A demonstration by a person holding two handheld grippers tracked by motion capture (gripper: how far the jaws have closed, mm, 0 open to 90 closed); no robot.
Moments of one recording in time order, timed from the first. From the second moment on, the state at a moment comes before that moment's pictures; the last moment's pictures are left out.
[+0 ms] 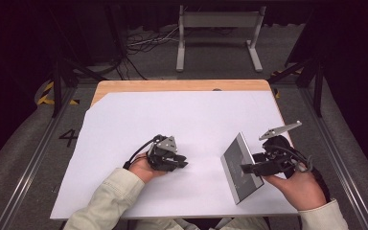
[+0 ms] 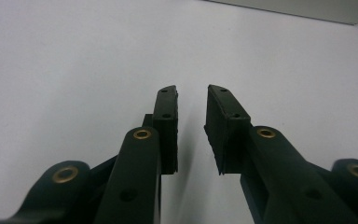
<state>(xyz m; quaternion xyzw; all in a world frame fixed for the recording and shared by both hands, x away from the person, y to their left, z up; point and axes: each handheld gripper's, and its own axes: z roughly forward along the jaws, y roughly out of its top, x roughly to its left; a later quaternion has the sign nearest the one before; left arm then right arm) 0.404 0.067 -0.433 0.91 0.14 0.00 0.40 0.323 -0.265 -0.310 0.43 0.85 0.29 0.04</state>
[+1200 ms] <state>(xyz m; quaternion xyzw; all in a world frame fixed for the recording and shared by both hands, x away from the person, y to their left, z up) 0.401 0.081 -0.432 0.90 0.15 0.00 0.40 0.339 -0.249 -0.299 0.40 0.88 0.25 0.05</state>
